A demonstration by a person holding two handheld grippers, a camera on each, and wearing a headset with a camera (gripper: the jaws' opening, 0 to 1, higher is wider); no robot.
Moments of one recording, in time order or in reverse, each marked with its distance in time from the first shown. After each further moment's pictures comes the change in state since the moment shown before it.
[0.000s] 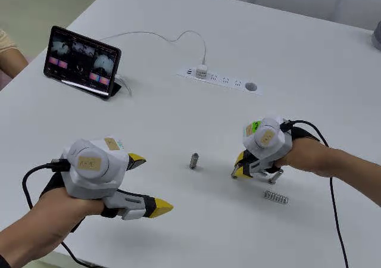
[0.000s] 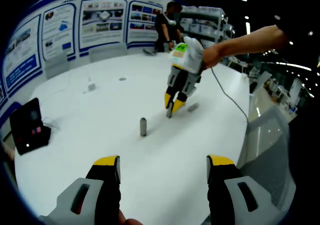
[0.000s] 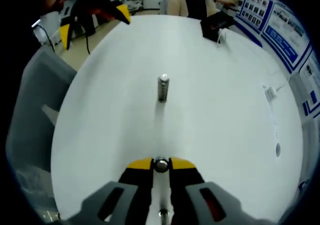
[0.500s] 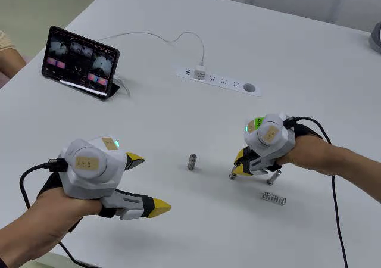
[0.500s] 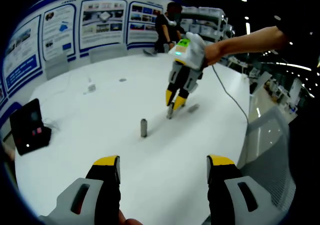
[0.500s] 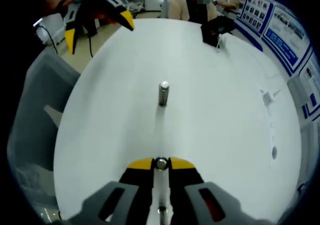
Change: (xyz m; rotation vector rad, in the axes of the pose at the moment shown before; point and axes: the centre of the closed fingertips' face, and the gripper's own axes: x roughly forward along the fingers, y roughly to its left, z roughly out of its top) left arm -0.001 0.000 0.002 0.000 -0.005 0.002; right arm -0.012 -0.001 0.006 -0.017 -0.017 0.001
